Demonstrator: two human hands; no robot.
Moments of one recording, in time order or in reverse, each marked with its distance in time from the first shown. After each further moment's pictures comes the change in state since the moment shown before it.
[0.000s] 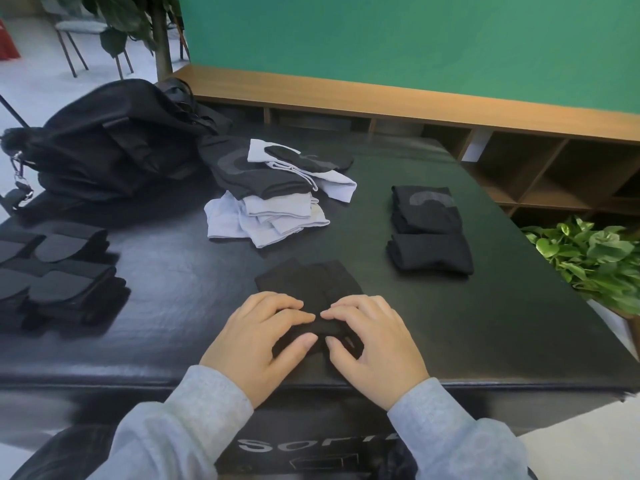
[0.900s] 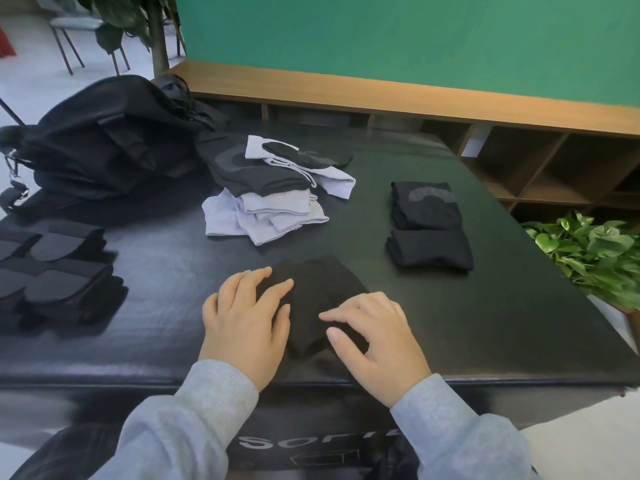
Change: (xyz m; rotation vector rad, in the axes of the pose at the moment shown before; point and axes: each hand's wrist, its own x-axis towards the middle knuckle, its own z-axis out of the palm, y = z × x) left_hand 0.009 0.006 0.005 0.258 0.082 -0.296; right_hand -0.001 0.000 -0.005 0.110 0.054 -0.018
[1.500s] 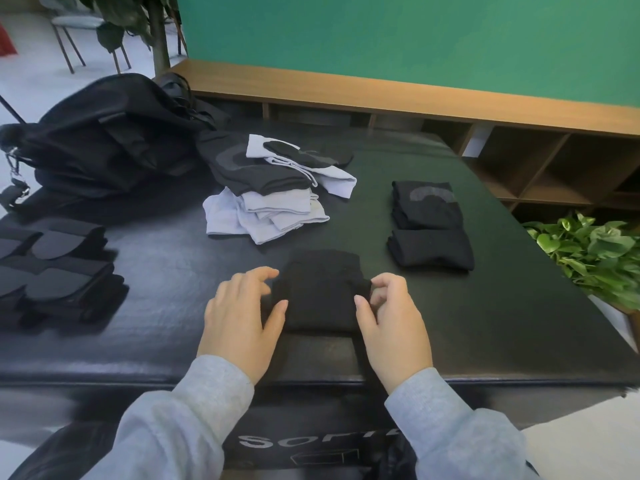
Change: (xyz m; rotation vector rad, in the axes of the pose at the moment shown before) left_hand 0.006 0.002 -0.013 -0.270 -0.056 -0.171; right_hand 0.012 -0.002 -0.002 0.077 0.112 0.475
